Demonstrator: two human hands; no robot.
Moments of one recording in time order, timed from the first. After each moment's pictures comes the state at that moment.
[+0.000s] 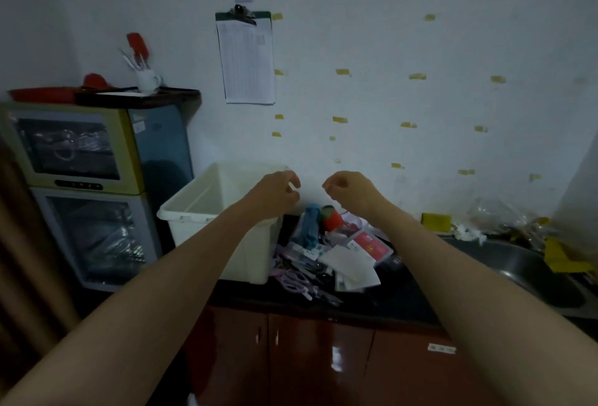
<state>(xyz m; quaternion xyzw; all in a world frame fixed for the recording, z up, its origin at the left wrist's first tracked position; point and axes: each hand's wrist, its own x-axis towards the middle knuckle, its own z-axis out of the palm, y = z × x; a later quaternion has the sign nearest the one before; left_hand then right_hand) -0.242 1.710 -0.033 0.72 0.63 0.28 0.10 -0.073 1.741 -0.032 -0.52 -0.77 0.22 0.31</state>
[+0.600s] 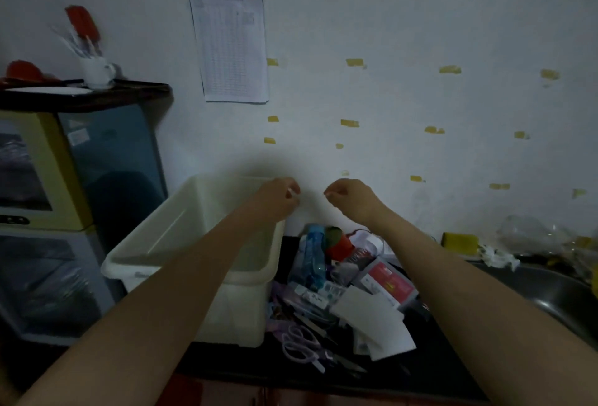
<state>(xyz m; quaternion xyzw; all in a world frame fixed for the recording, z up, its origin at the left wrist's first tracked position) -0.298 1.931 -0.062 0.72 0.62 0.28 0.15 -0.123 1.947 -0.058 -0.54 -0.76 0.22 0.29</state>
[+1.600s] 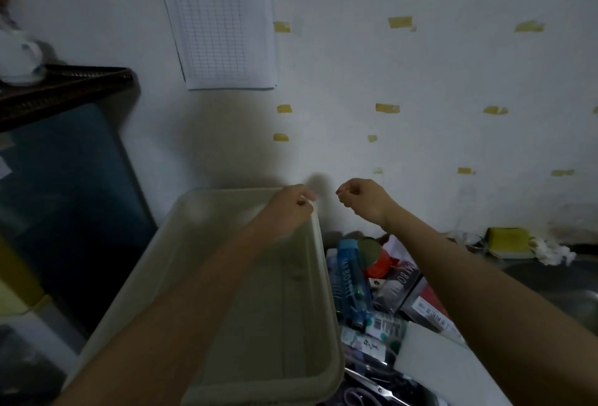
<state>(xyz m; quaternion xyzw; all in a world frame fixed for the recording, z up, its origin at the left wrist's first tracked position) -0.390 2.119 -0.110 0.72 0.55 0.32 0.28 -0.212 2.133 -0.101 -0.60 -0.69 0.27 0.30</state>
